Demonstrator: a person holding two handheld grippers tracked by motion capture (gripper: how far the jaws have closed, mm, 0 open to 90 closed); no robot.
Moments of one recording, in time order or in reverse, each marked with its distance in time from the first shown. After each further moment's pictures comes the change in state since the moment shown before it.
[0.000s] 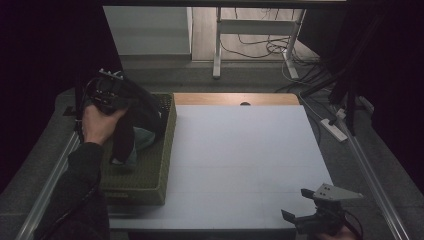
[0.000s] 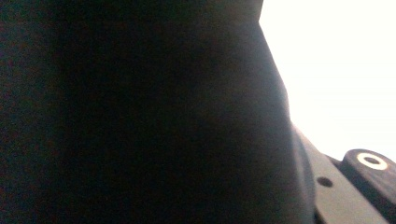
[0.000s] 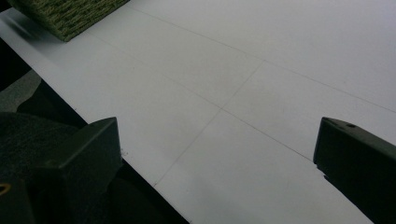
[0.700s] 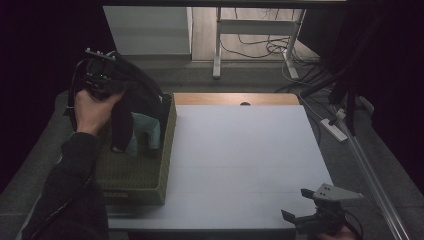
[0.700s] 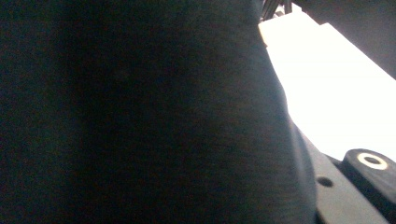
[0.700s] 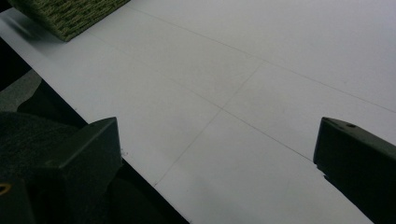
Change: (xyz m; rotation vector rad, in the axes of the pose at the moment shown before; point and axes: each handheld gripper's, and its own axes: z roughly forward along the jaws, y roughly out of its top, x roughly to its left) left arm -0.015 0.032 -0.046 -0.106 -0.055 0.031; right arm 0.000 0.000 0.000 0.000 0.001 -0.001
